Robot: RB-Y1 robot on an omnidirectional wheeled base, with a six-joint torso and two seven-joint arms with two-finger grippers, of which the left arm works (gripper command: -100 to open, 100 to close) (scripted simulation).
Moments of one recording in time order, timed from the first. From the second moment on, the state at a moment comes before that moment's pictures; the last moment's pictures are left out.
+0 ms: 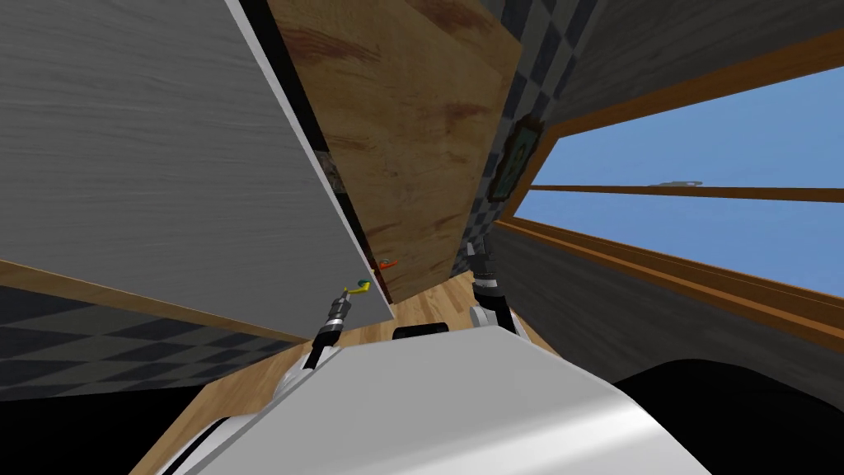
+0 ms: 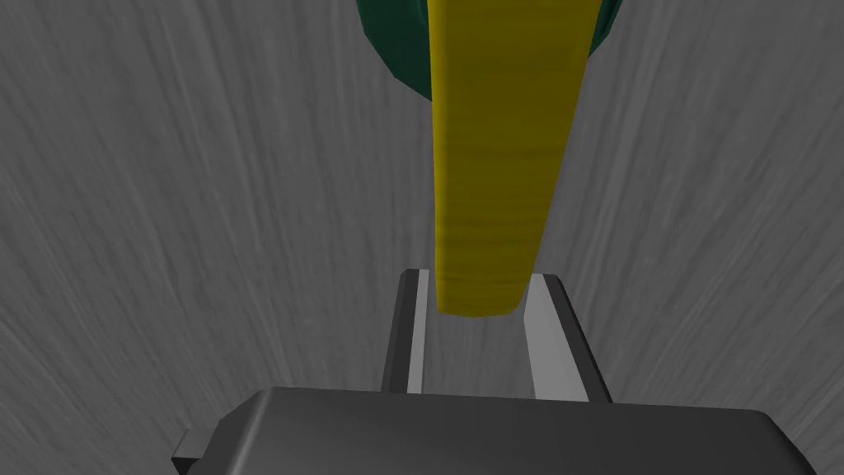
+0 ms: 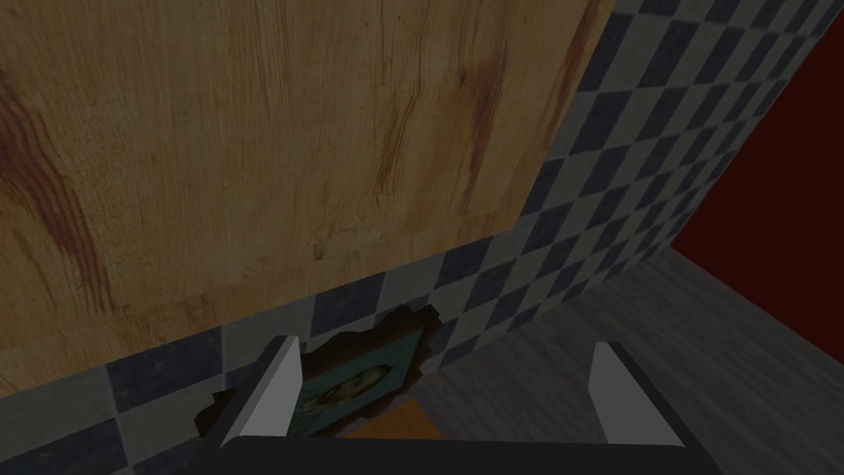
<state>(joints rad) -0.01 0.43 -0.06 -0.53 0.24 -0.97 0.27</state>
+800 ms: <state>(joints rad) 0.05 0.48 -0.12 -0.55 0.22 -1.05 0.34</state>
